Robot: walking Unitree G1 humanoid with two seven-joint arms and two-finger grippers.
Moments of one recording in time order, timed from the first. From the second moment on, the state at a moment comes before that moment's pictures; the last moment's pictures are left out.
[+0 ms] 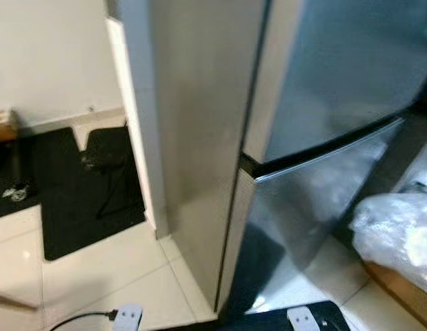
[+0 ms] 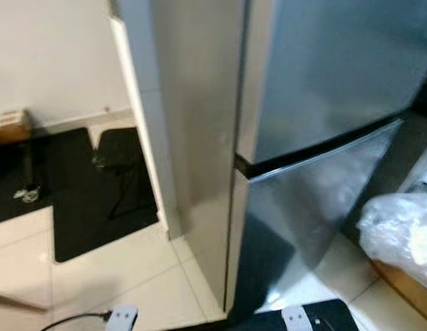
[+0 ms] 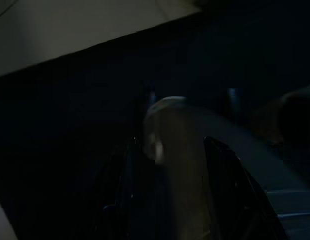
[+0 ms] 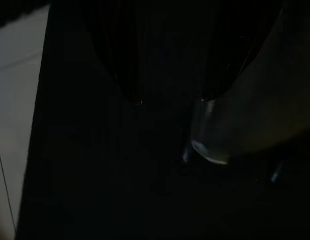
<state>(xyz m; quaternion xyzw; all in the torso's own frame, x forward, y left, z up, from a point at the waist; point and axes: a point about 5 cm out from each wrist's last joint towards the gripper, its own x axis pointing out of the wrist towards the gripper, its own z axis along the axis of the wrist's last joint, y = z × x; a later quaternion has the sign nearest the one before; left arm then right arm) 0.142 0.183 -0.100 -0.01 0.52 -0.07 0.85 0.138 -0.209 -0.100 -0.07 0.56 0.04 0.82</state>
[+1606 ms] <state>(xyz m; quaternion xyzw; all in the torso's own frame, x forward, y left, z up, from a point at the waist) 0.220 0.189 -0.046 -0.18 0.31 -0.21 0.91 0.135 -0.207 -0.101 -0.06 0.56 0.04 0.82</state>
